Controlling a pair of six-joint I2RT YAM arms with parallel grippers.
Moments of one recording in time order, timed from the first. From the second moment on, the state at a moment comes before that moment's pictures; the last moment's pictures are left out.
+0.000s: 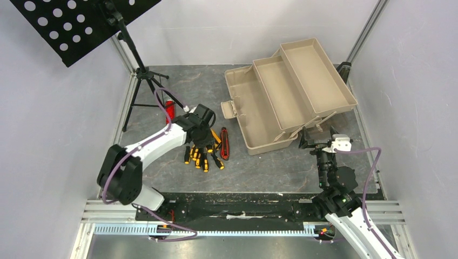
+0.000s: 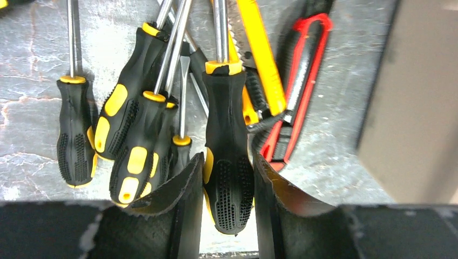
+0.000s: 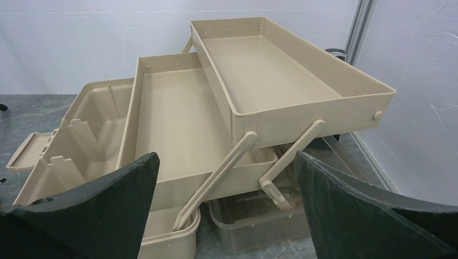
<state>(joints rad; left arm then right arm) -0.58 1.51 0.99 -0.64 -0.15 -0.84 0.54 0.12 0.20 0.20 0.51 -0.14</state>
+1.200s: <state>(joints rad) -0.80 1.93 1.45 -0.32 -0.04 -1.02 0.55 0.08 0.17 0.21 0.55 -0.14</state>
